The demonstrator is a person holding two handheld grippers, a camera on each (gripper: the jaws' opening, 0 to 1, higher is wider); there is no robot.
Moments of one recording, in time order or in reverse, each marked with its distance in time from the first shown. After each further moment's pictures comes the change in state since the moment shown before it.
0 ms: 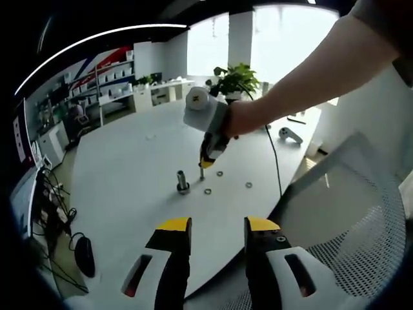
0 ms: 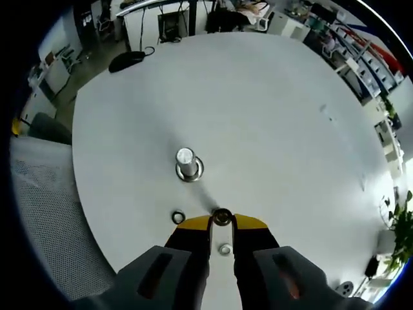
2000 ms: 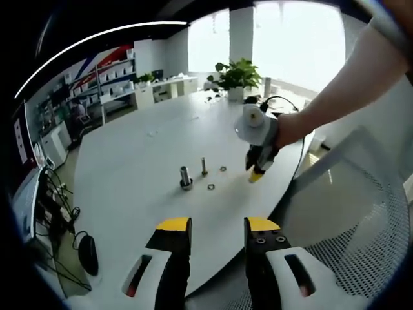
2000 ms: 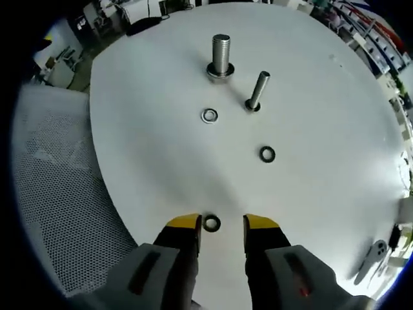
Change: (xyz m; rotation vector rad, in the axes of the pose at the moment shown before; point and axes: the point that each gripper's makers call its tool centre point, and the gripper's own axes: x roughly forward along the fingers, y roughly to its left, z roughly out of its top) left arm 0.000 0.002 -0.005 0.016 0.029 0.023; right arm -0.008 0.049 -0.128 0.038 0.126 0.107
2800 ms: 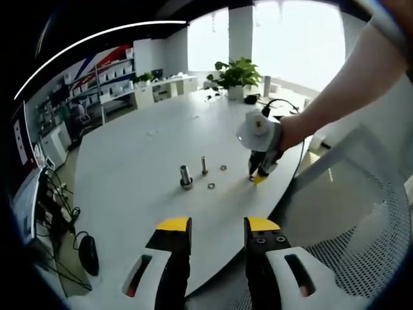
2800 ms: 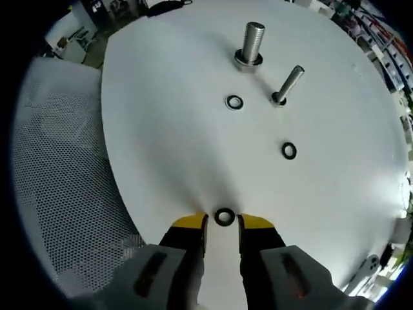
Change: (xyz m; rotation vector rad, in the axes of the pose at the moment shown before) left arm 0.001 0.000 -0.001 0.004 0.007 0.001; right arm 0.005 0.014 -0.007 -0.149 0.046 0.025
